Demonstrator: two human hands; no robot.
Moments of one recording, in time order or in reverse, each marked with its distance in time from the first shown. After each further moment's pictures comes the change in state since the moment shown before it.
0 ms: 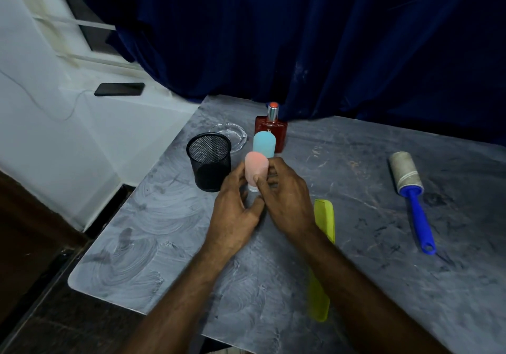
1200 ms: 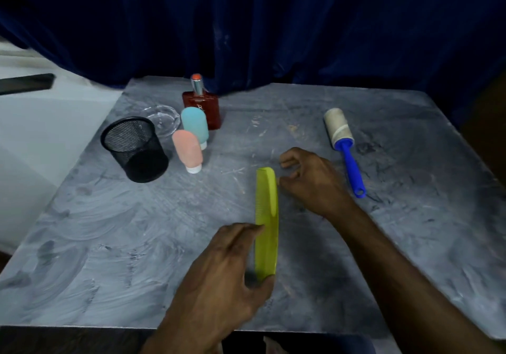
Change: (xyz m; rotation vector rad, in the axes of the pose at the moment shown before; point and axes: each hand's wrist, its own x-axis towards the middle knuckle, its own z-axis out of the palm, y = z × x) left_hand -0.115 0.025 0.025 0.518 -0.505 0.281; right_hand -0.043 0.079 -0.123 -0.151 -0.088 0.266
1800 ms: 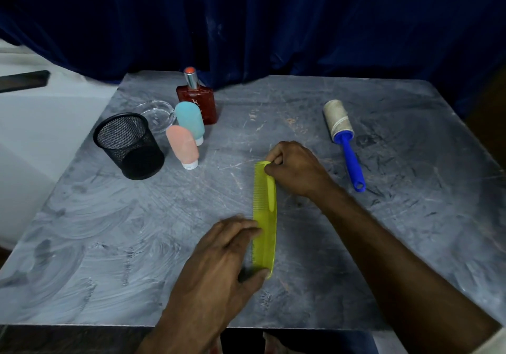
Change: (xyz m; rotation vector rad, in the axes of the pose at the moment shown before) left_hand 0.004 -0.011 0.006 0.136 -0.050 0.073; right_hand 0.032 -0.002 0.020 -0.071 -0.087 0.064
